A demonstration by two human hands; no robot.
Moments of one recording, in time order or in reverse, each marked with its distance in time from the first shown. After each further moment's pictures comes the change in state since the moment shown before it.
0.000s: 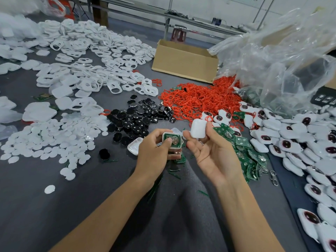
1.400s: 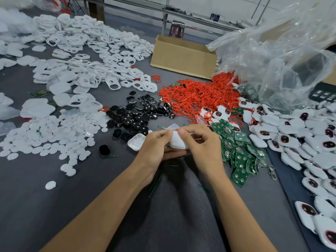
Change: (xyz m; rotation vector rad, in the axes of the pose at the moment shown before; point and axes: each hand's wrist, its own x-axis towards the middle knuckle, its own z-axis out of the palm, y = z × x) left_hand -0.012 0.032 0.003 -0.212 -0.184 -0.183; right_hand 0.011 0.026 -0.015 -1.099 0.159 -0.512
